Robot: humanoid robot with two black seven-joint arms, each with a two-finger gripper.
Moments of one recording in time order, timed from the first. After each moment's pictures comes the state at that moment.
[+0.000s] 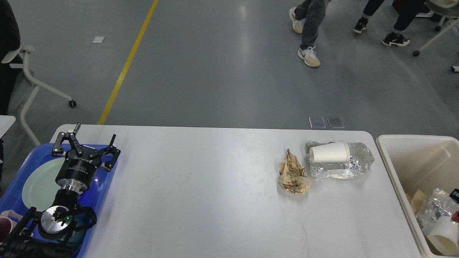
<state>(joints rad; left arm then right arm) -0.27 0.17 -1.49 -0.78 0.10 -0.54 -0.05 0.70 -0.51 -1.14 0.13 0.23 0.23 -0.12</state>
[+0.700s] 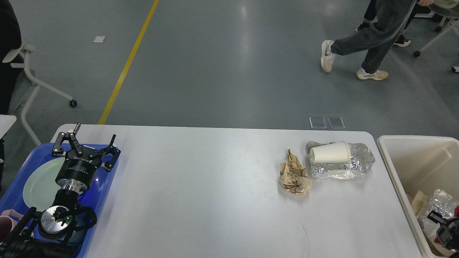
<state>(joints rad) -0.27 0.17 -1.49 -0.78 0.10 -0.54 -0.05 0.52 -0.37 -1.10 0.03 0.23 0.09 -0.13</state>
